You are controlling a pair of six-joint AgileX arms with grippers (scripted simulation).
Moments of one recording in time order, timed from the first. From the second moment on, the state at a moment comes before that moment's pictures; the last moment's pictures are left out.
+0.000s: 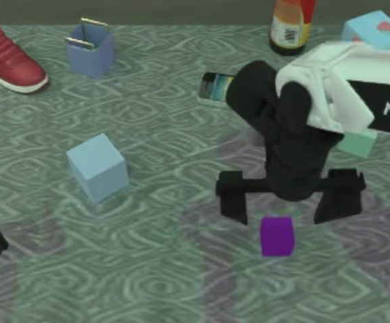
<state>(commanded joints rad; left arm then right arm) 0.00 0.00 0.00 0.00 0.00 0.00 0.67 1.93 1.39 -1.02 0.02 0.67</state>
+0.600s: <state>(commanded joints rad) 0.00 0.00 0.00 0.00 0.00 0.00 0.66 1.91 1.48 -1.12 0.02 0.64</state>
